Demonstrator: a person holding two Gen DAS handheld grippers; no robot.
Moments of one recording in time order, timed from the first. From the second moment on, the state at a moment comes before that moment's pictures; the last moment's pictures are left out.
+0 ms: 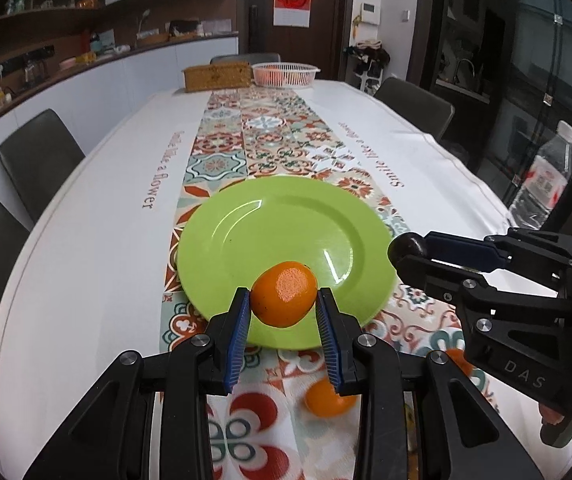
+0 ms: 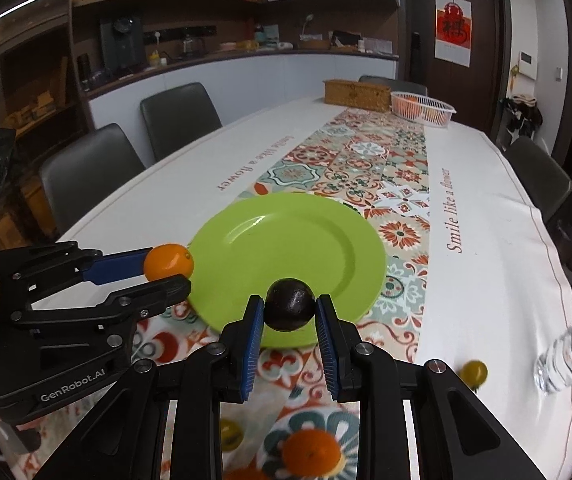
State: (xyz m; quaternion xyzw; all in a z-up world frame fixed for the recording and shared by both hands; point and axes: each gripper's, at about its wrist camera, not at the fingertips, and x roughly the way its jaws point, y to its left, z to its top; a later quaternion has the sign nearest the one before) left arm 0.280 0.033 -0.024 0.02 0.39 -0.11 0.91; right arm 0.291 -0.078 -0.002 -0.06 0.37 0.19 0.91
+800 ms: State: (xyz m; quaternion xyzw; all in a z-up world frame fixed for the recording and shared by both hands) left arm 0.309 0.040 -0.044 0.03 0.42 -0.09 0.90; right arm 0.333 -0.071 -0.036 -0.05 0.41 0.19 0.89
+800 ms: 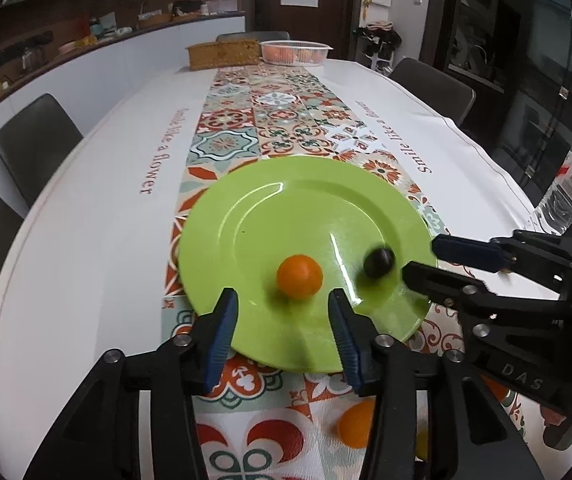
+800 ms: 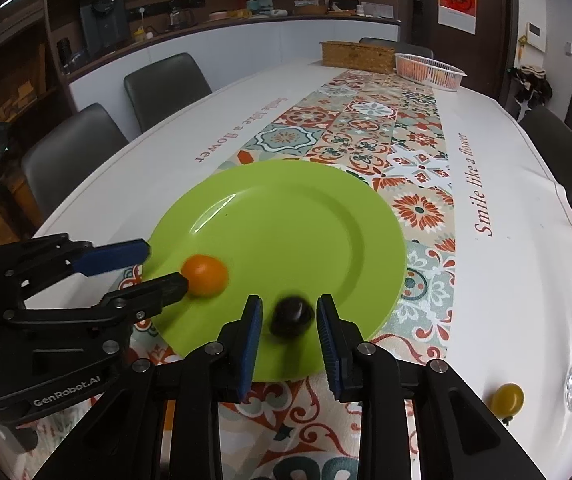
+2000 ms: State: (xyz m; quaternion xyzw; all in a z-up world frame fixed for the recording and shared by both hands) left arm 0.130 -0.008 0.043 0.01 0.32 -0.06 0.94; right arm 0.167 -0.150 0.041 -0.01 0.35 0.14 0.93
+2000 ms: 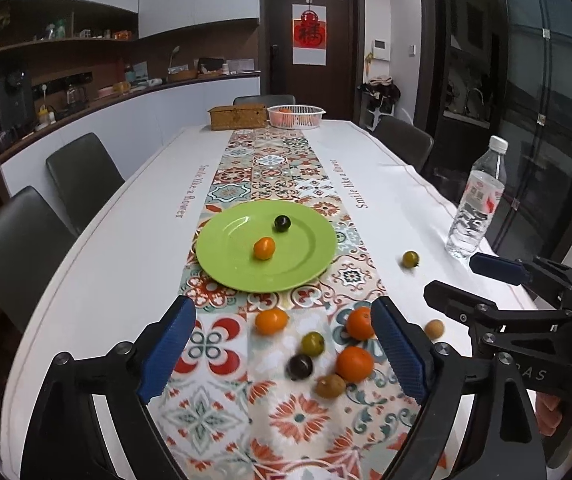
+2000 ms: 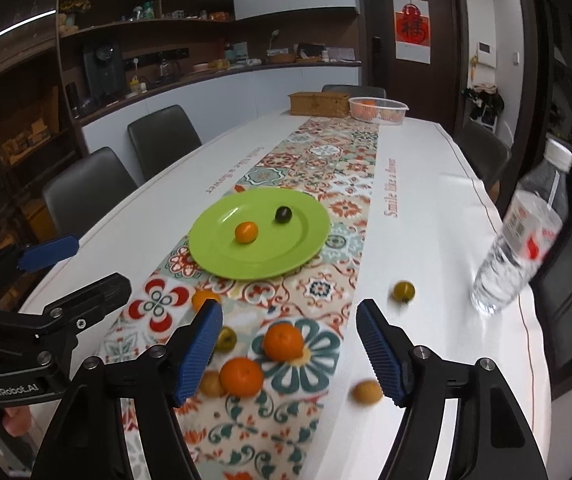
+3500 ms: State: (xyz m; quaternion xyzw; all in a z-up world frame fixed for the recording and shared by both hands) left arm 0.123 -0.051 -0.067 0.07 0.38 -0.07 0.92; right arm 0.158 -0.193 -0.055 -0.01 0.41 0.08 0.91
